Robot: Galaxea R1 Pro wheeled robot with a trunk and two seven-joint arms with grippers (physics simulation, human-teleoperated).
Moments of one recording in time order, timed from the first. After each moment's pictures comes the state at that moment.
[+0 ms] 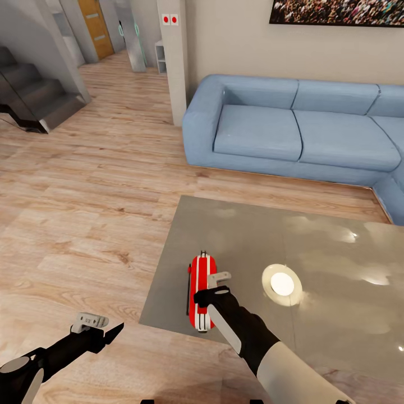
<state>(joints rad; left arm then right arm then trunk) -0.05 0.23 0.19 -1.54 0.09 0.51 -0.56 -0.68 0.17 0.61 -0.84 -0.47 0.55 -0.43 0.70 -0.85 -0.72</state>
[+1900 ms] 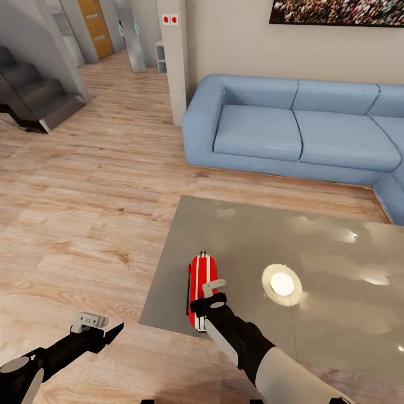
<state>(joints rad) -0.05 0.23 0.19 -1.54 0.09 0.51 -0.56 -0.68 0.17 0.73 -0.73 -0.47 0.43 -0.40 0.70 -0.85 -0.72</state>
